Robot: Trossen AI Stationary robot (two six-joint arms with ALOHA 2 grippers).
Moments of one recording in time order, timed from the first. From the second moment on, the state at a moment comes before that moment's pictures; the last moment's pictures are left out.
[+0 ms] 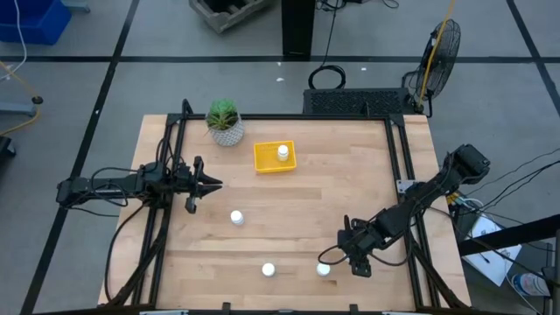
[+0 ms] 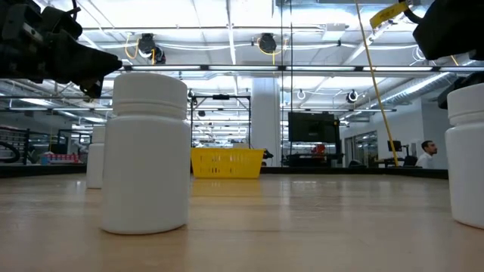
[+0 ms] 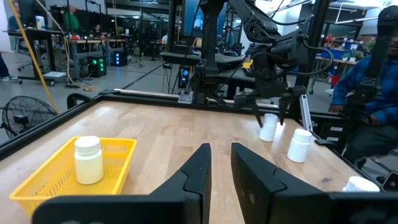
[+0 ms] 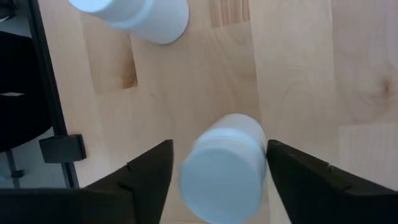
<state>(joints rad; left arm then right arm) 0.09 0.15 0.01 0.16 0.13 -0.11 0.62 1.48 0.83 -0.55 -0.11 0.83</state>
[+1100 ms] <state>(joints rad) 0.09 0.15 0.01 0.16 0.13 -0.11 0.48 1.30 0.83 -0.58 -0.02 0.83</state>
